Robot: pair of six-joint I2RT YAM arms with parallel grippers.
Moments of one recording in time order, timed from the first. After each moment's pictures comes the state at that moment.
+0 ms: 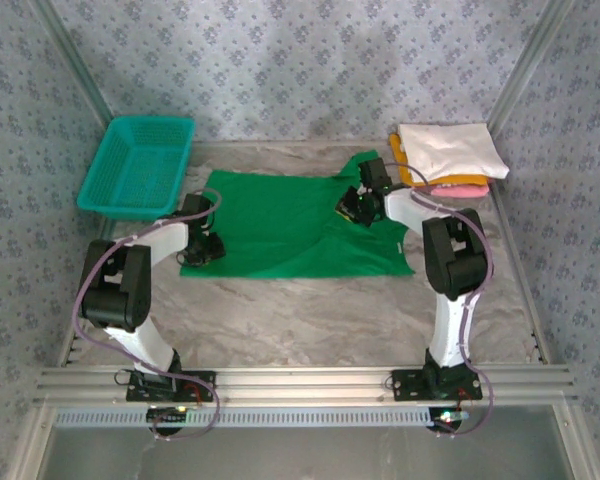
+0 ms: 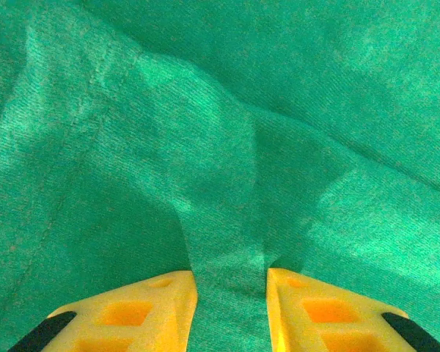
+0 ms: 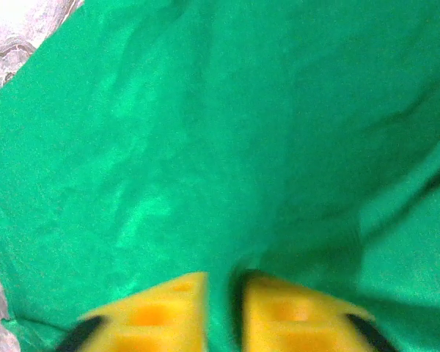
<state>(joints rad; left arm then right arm) -0.19 1.70 0.96 -0.54 0.04 -0.54 0.31 1.99 1.38 -0.35 -0.30 0.81</state>
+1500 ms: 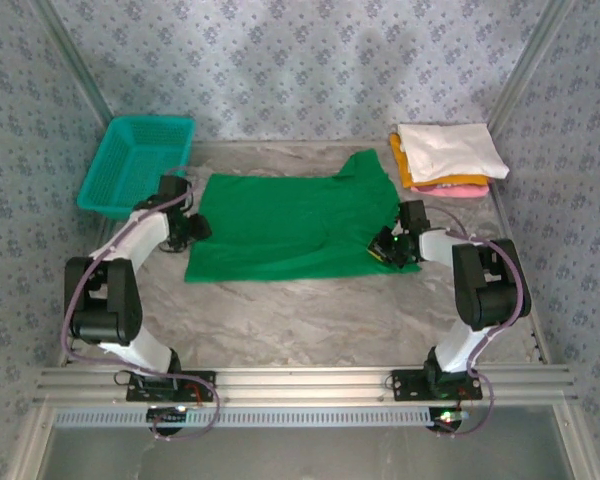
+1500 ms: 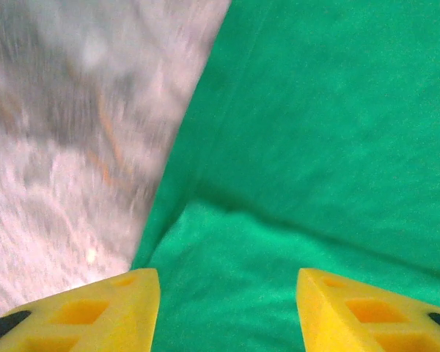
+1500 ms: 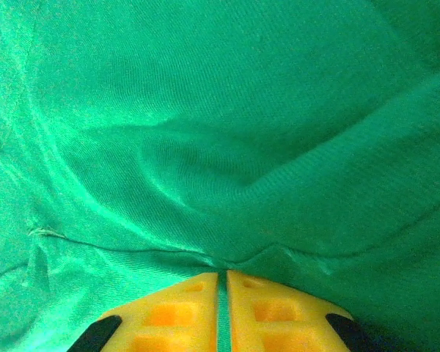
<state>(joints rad) -0.09 1.61 1.12 -0.66 0.01 -0.44 0.14 1.70 0.83 -0.20 -0.38 0.74</state>
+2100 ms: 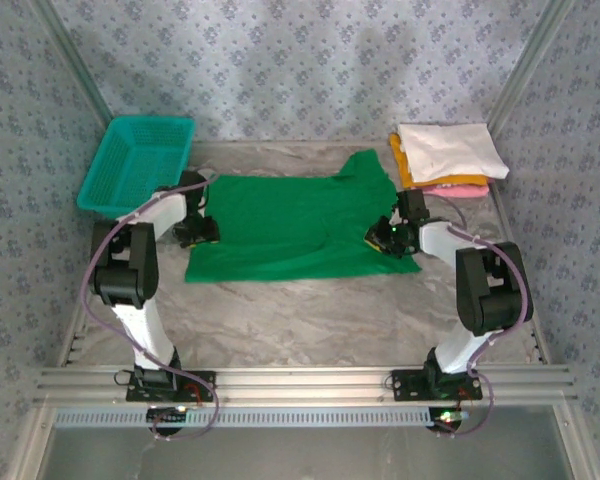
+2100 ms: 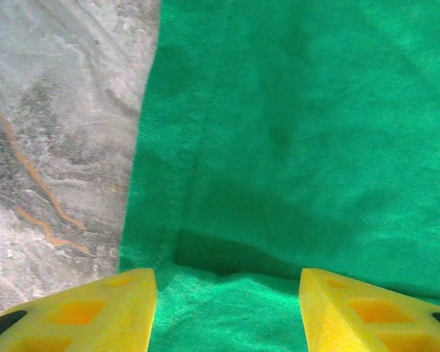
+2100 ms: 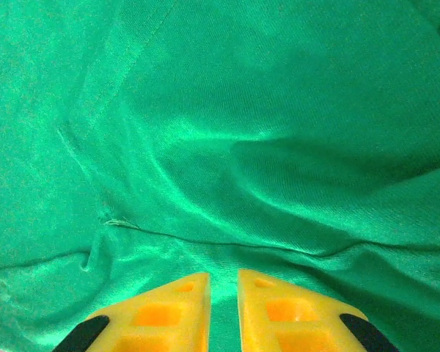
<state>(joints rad) -0.12 1.88 1.28 -0.78 -0.04 -0.31 0.16 1.66 0.92 -0.28 -0.39 0.71</state>
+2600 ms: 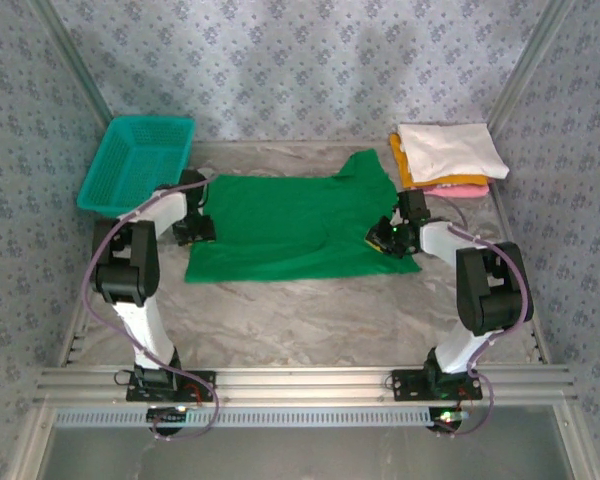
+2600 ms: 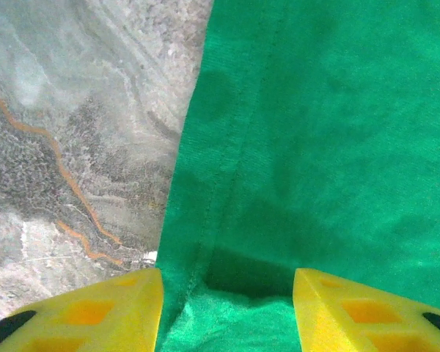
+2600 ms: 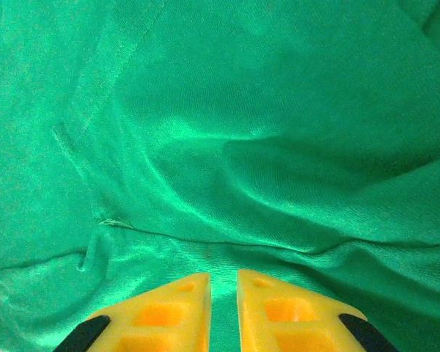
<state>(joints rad) -0.12 1.90 1.30 -0.79 -0.10 -0.31 0.16 1.66 0.92 -0.29 -0.39 0.71</state>
